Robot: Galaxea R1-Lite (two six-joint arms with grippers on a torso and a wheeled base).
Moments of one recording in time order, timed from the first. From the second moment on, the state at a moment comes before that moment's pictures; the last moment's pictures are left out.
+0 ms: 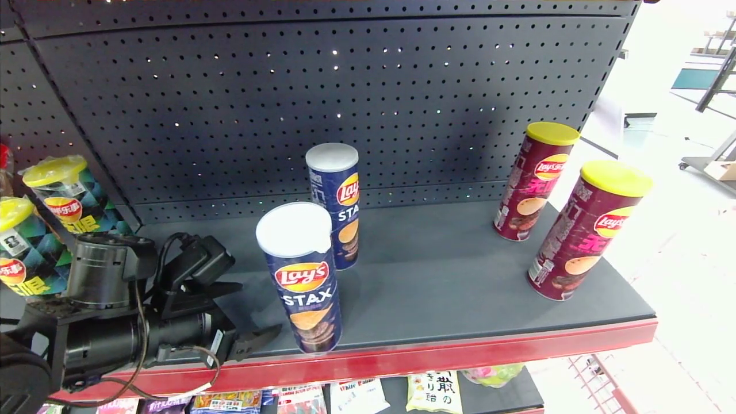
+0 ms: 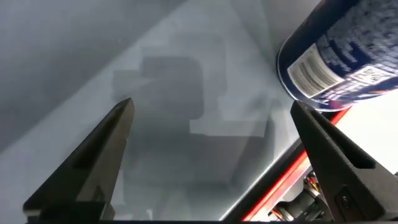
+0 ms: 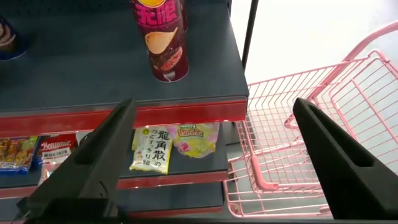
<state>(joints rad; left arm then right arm) -0.29 1.58 -0.43 -0.54 -0.30 0.27 0.31 0.43 -0.49 0.24 -0.30 0.06</state>
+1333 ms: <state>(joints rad) -0.34 1.70 -0.57 -0.54 -0.30 0.27 0.31 0.42 -0.48 0.24 -0.30 0.06</state>
